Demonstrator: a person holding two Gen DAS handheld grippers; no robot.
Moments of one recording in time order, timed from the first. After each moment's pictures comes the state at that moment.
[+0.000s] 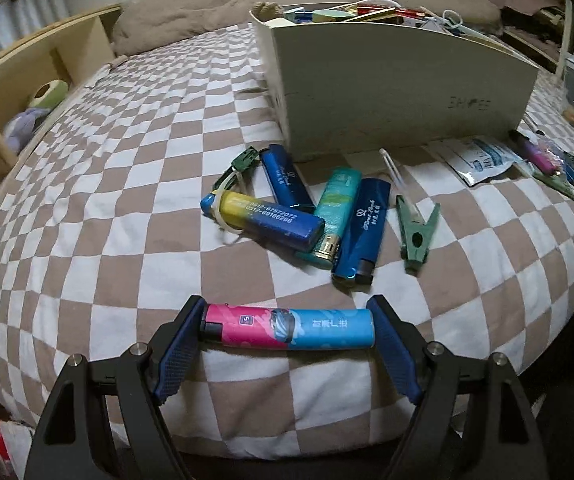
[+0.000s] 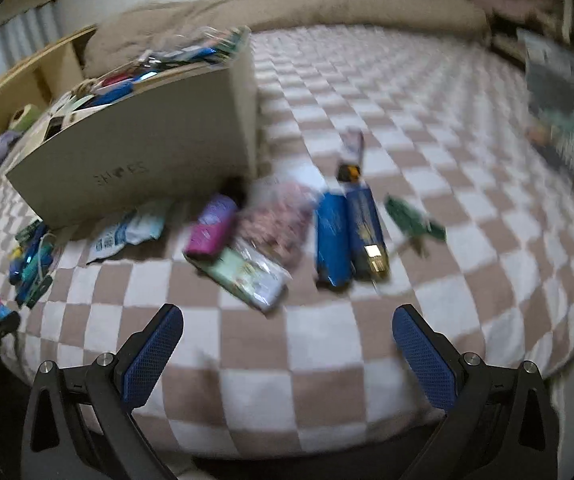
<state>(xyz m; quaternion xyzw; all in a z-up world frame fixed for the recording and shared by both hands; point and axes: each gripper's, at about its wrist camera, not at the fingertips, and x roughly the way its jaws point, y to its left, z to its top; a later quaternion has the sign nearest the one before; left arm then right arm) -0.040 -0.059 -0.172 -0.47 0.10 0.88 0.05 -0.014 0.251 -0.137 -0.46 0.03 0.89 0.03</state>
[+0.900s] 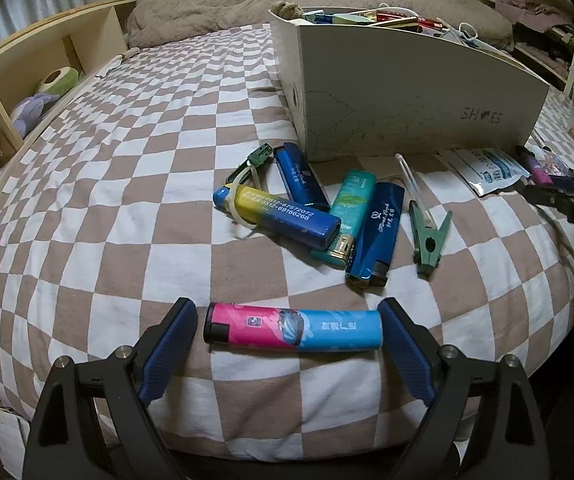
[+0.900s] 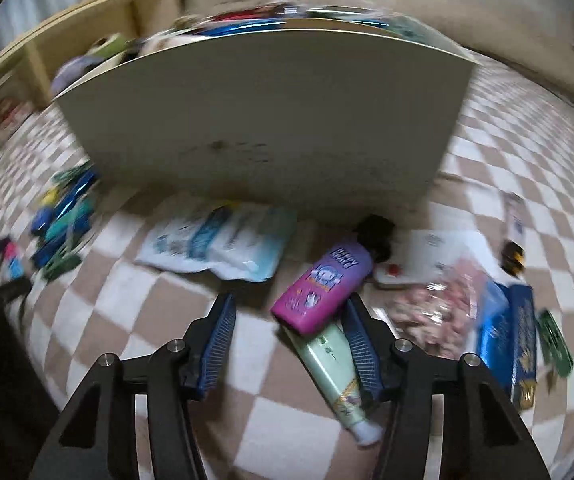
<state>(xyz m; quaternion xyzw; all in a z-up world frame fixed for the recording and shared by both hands) -0.042 -0.067 -0.174 -0.47 0.08 0.88 0.04 -0.082 0.183 -0.164 -0.48 -0.04 0.86 -0.17</state>
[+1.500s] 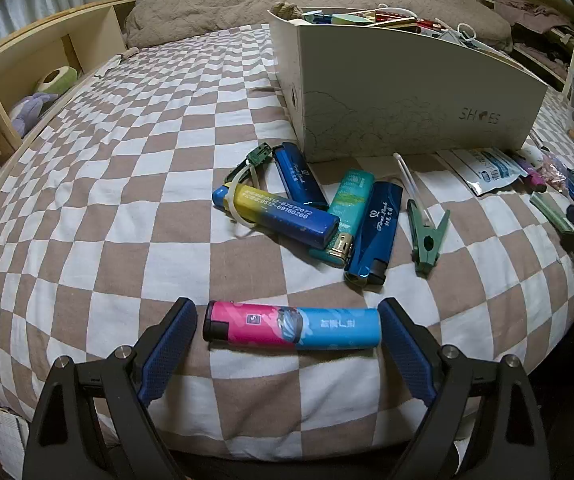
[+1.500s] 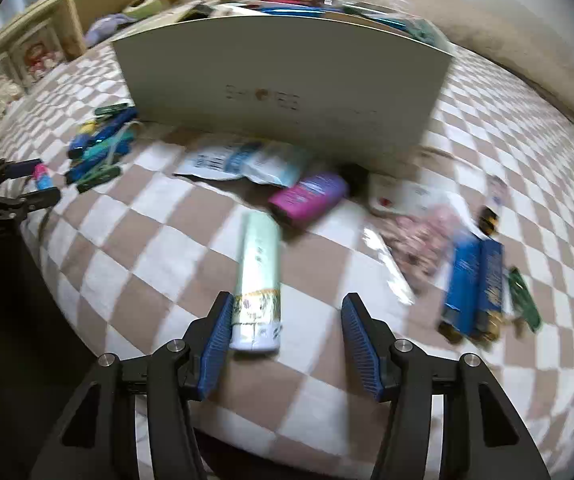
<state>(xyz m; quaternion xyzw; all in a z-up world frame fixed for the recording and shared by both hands) -0.044 -0.065 -0.175 -0.47 0.08 0.88 0.04 -0.028 0.201 -0.158 -0.50 -0.10 0.85 -0.16</state>
